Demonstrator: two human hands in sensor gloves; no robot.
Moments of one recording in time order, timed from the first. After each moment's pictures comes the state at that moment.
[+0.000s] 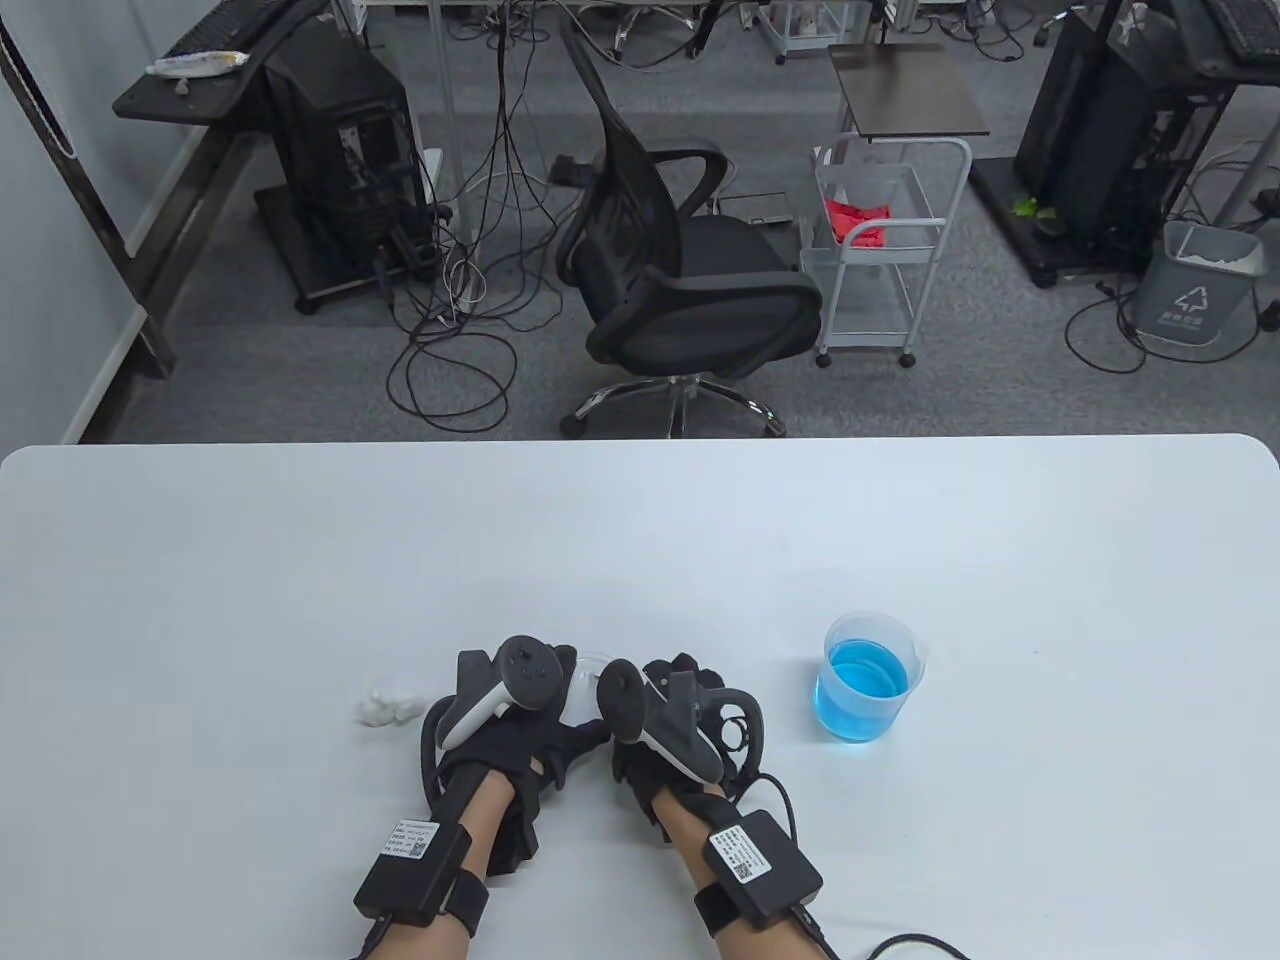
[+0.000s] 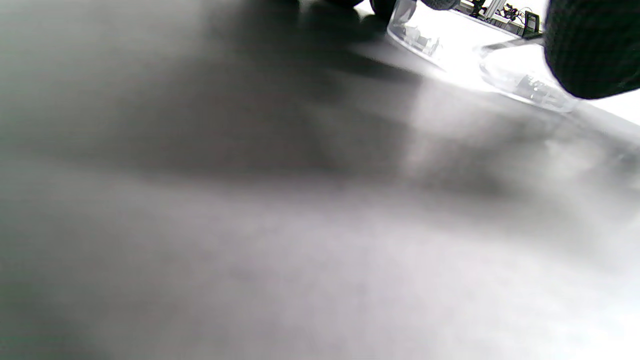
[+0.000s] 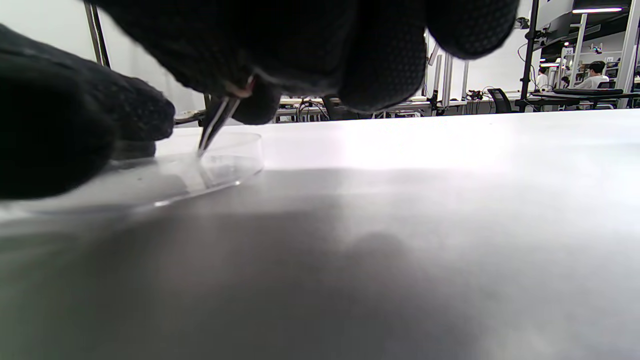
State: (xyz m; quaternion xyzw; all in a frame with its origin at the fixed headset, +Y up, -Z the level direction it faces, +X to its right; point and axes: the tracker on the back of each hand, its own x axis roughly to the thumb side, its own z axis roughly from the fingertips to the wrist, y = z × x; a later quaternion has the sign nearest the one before) left_hand -0.152 -0.791 -0.390 -0.24 -0.05 0.18 0.95; right_hand 0.011 -0.749 -0.370 0.04 -0.06 1.00 0.06
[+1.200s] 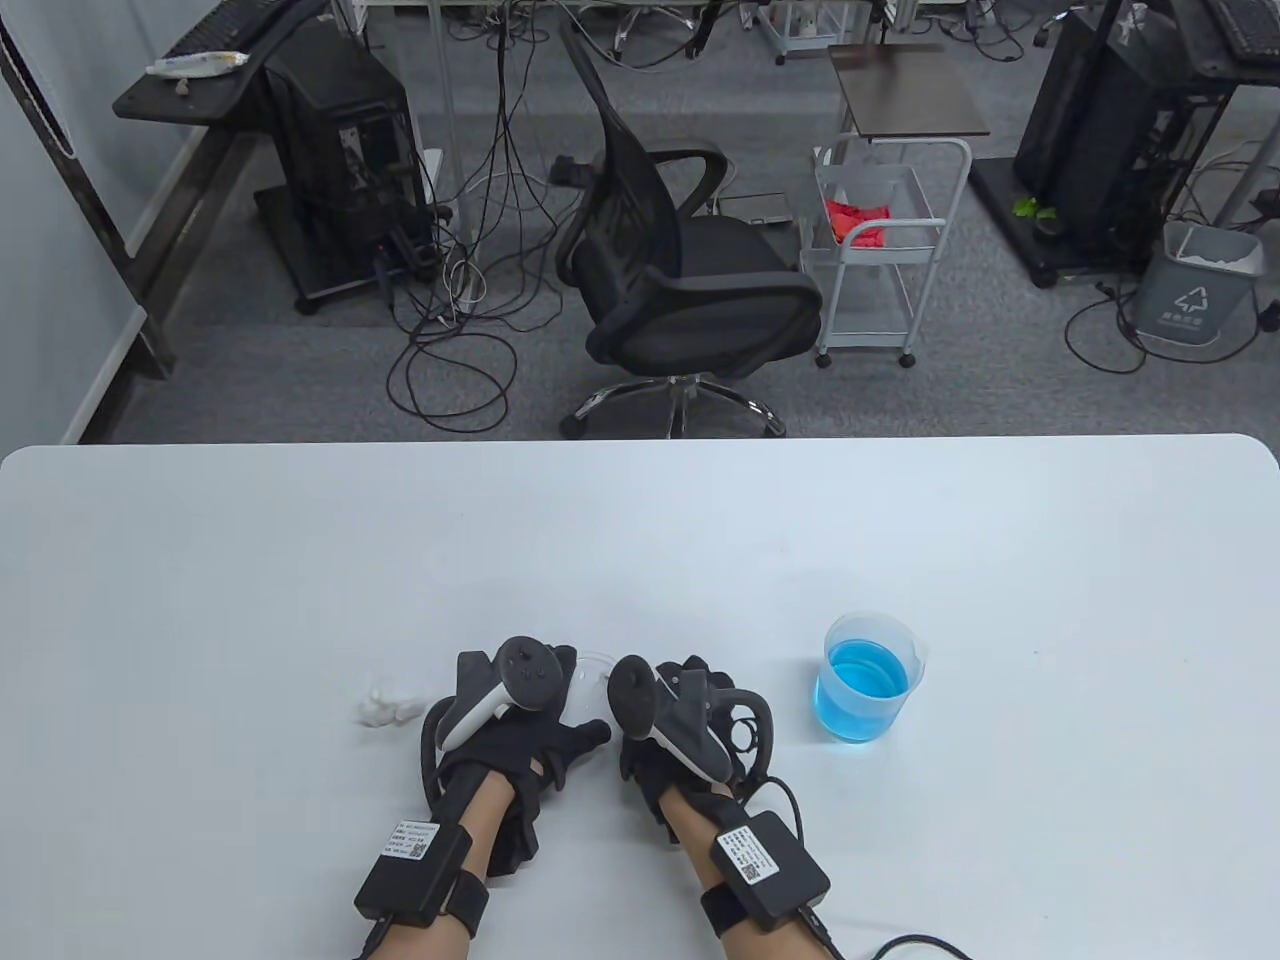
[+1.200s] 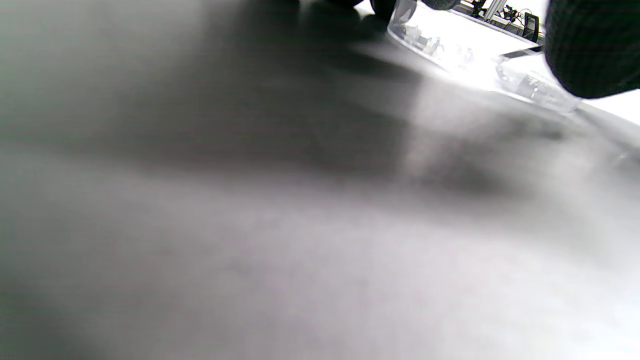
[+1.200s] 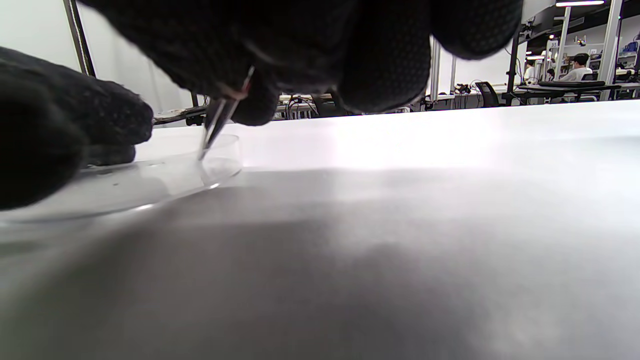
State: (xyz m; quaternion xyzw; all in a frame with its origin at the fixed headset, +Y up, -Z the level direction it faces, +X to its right) left_hand -0.152 -0.792 -0.390 -0.24 -0.05 0.18 0.95; right_hand 0.019 -0.748 -0.371 0.02 -0.06 1.00 0.06
